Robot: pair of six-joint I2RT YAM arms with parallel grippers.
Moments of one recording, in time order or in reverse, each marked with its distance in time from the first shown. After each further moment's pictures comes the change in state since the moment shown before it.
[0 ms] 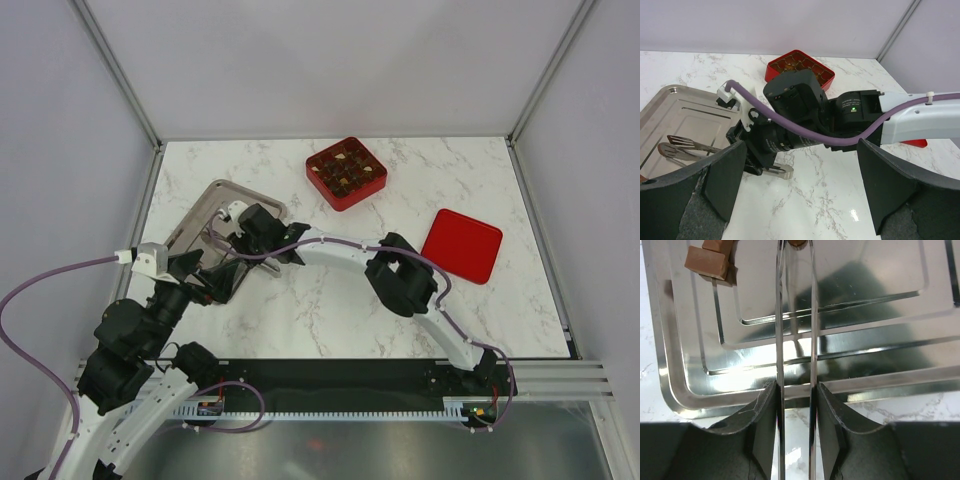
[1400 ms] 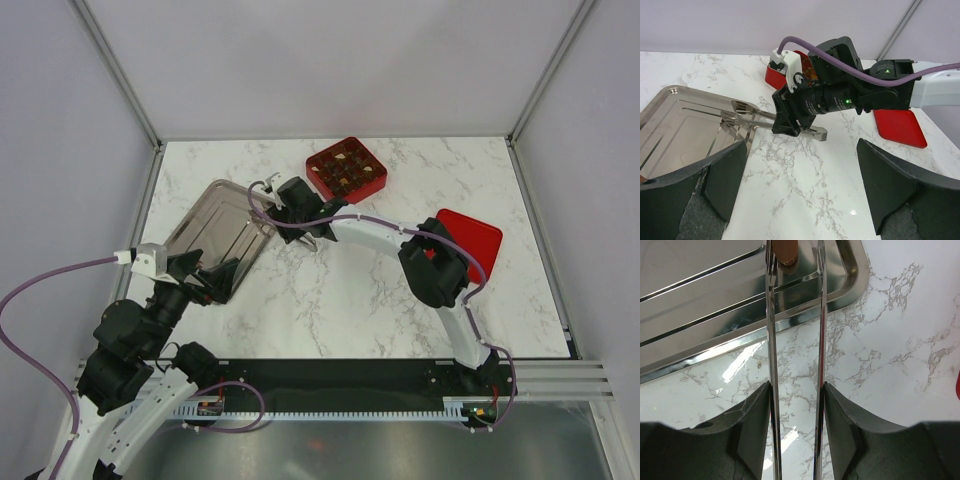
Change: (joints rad) left arm 0.000 -0.004 0.000 0.000 -0.002 0.000; right arm -0.168 -0.219 -0.207 -0.085 0.087 -0.031
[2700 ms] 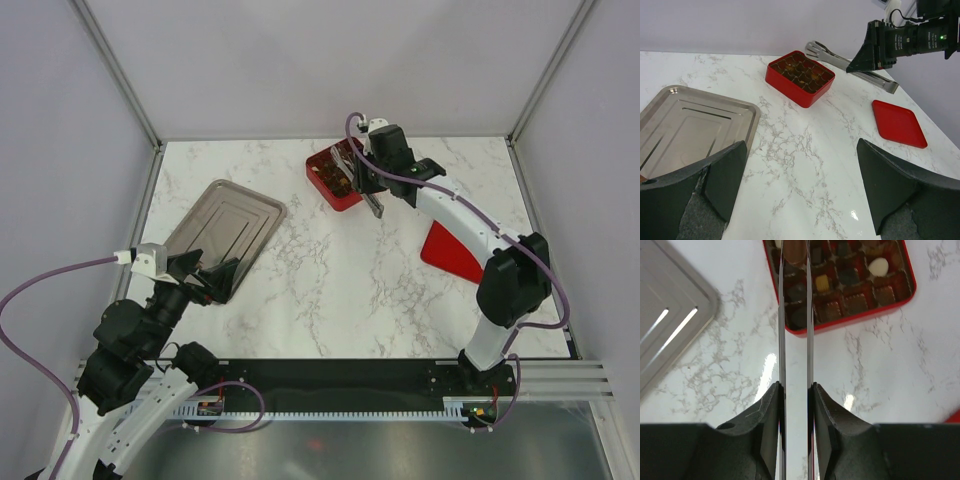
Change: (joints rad) left arm 0.000 0.000 0.000 0.000 -0.001 0.000; right arm -0.333 -0.413 -0.145 -0.167 -0.026 0.140
